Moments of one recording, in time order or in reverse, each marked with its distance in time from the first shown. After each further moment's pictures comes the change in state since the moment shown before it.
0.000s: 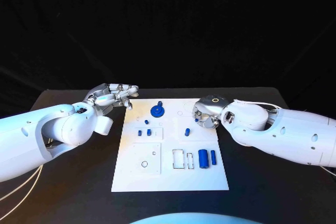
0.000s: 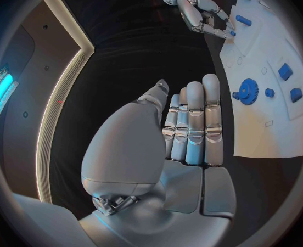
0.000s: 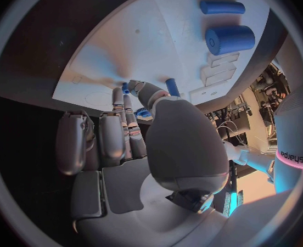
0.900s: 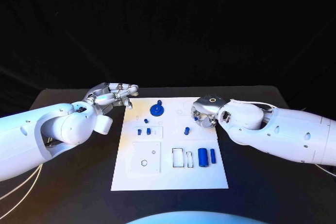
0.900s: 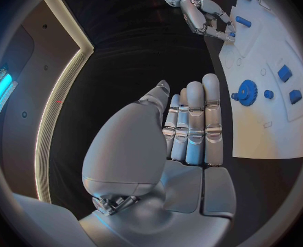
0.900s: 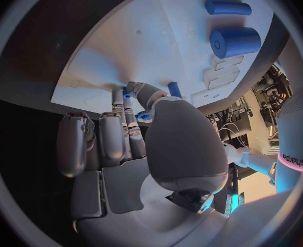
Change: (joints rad) left arm 0.000 0.001 0.000 0.003 0.000 -0.001 -0.010; left_hand 0.013 0.013 -0.011 -0.005 0.000 -0.011 0.011 0.000 -0.003 -0.023 0.009 0.008 0.007 -0.007 0.007 0.000 -0.005 0.000 0.004 0.004 -0.014 -0.010; right arm -0.013 0.028 0.001 -0.034 -0.007 0.005 -0.006; right_hand 0.008 0.008 0.025 0.003 0.011 0.010 -0.003 0.000 -0.008 -0.004 -0.004 0.005 -0.009 0.000 0.000 0.019 0.012 0.000 0.004 -0.004 0.027 0.000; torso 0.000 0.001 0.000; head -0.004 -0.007
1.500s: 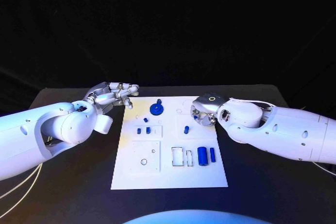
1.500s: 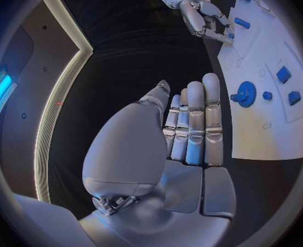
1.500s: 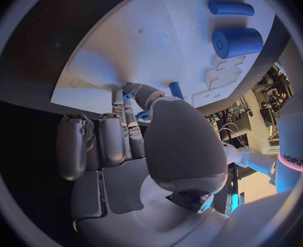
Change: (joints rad) left arm 0.000 0.003 0.000 0.001 -0.011 0.001 -0.010; left_hand 0.004 0.004 -0.006 0.000 0.000 -0.009 0.009 -0.004 -0.002 -0.018 0.004 0.011 0.004 0.000 0.000 0.000 -0.001 0.000 0.007 0.000 -0.008 -0.005; right arm -0.004 0.008 0.003 -0.017 0.002 -0.004 0.011; right_hand 0.020 0.020 0.037 -0.015 -0.028 0.032 -0.010 0.013 -0.005 0.006 -0.006 0.022 -0.011 0.000 0.000 0.022 0.015 -0.016 0.007 0.000 0.032 0.000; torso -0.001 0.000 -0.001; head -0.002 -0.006
